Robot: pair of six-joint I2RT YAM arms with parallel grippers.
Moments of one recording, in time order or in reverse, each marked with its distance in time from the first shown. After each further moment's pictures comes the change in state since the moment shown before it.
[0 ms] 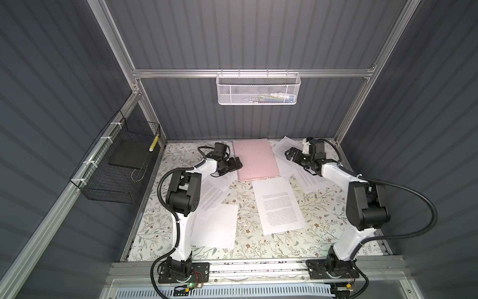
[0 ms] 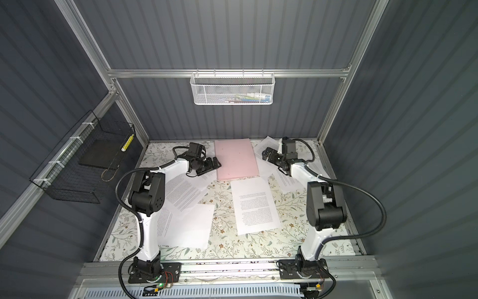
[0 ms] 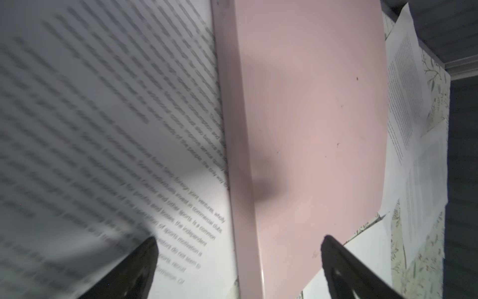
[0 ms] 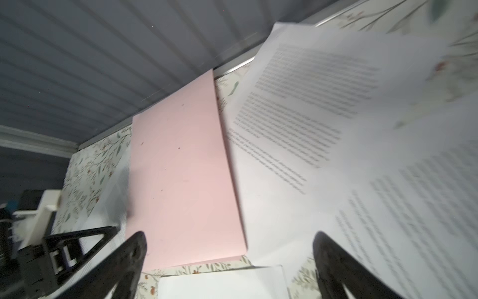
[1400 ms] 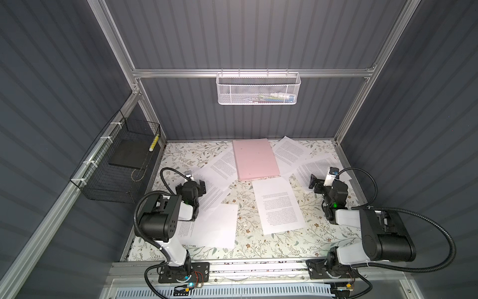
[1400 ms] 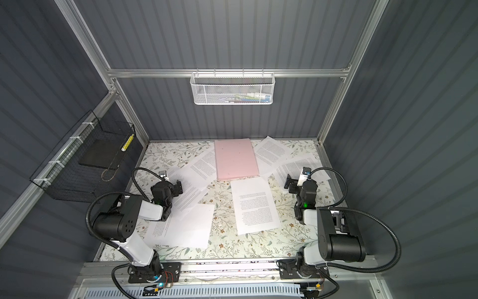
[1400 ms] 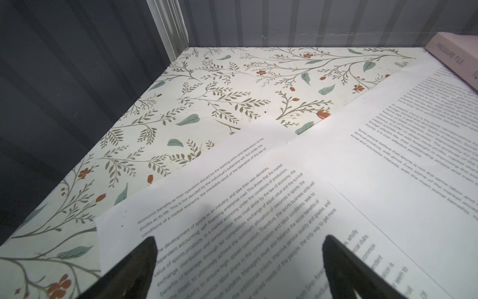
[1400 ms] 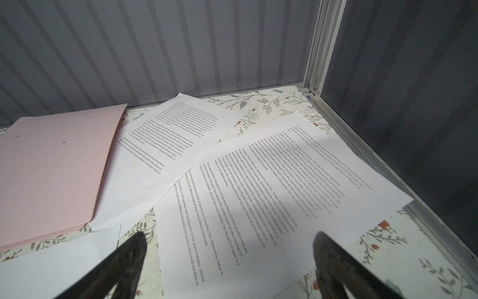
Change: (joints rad) left arm 0.207 -0.481 -1.186 1.238 -0.704 0.473; right arm -0.195 -0.414 -0.968 0.969 0.314 -0.426
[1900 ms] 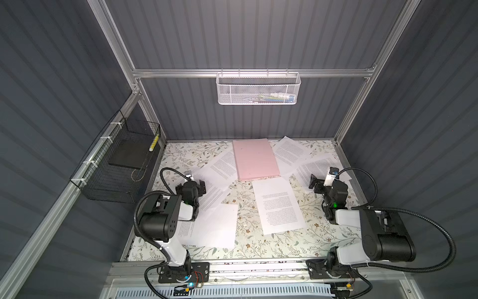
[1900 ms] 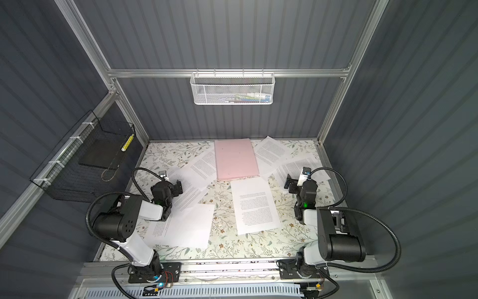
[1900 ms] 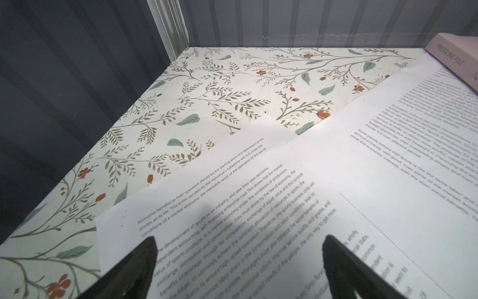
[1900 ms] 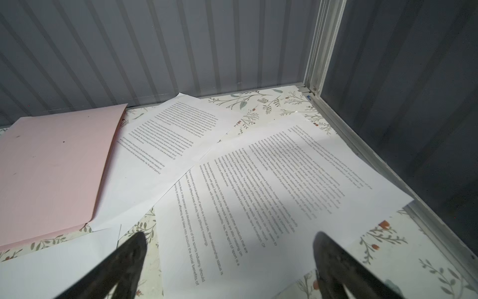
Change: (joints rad) left arm 0.000 0.000 0.000 0.000 0.000 -0.003; right arm 0.000 0.000 0.000 -0.001 0.000 0.000
